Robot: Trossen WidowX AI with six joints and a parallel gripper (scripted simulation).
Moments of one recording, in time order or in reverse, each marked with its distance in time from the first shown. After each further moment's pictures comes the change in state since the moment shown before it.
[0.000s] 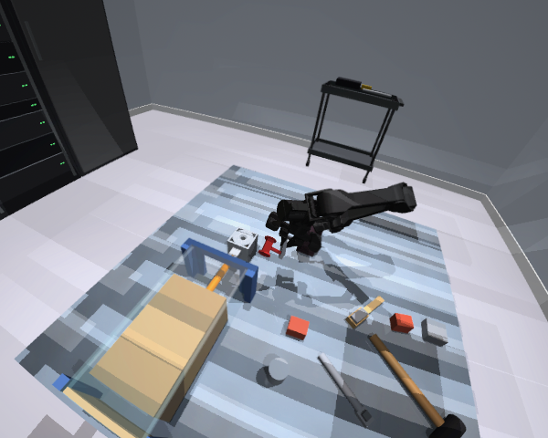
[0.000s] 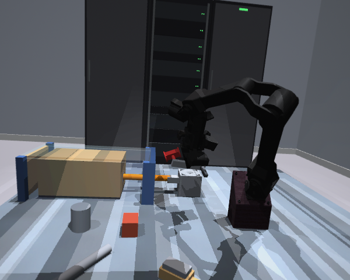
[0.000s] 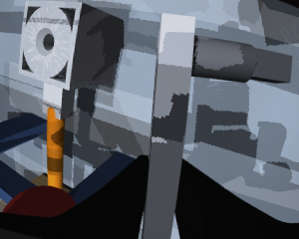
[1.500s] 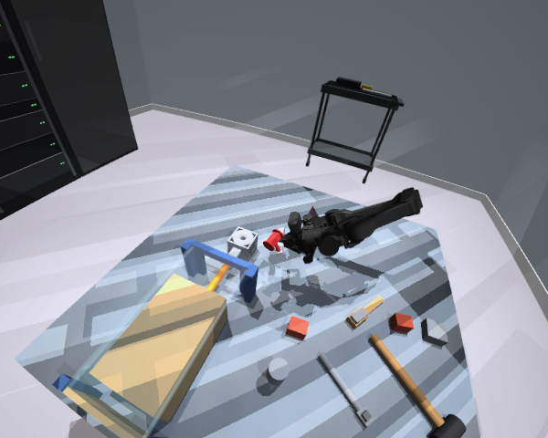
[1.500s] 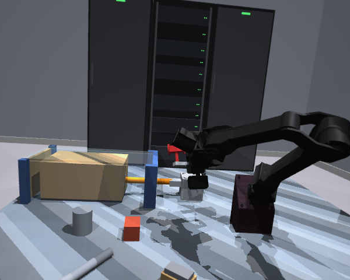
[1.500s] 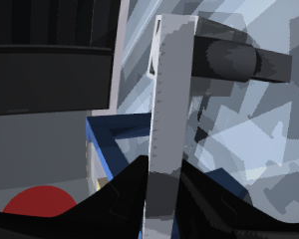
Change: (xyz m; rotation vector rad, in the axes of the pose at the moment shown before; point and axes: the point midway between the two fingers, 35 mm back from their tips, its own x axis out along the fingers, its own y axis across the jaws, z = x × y) arm 0.002 -0.002 0.000 -0.005 -0.007 0.737
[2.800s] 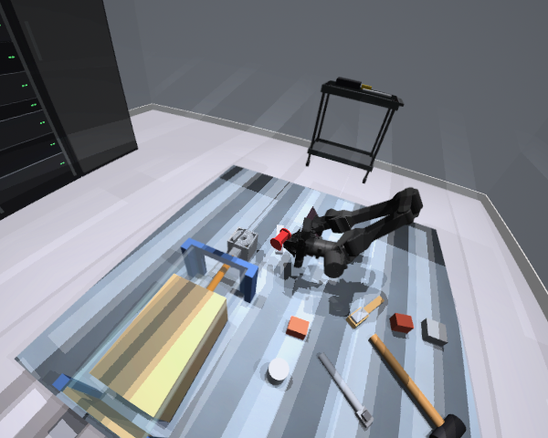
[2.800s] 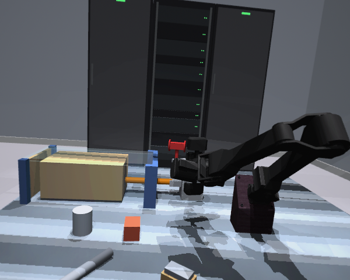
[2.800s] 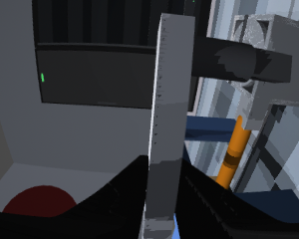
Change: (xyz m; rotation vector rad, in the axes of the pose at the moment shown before) arm 0.000 0.000 -0.003 0.006 0.019 0.452
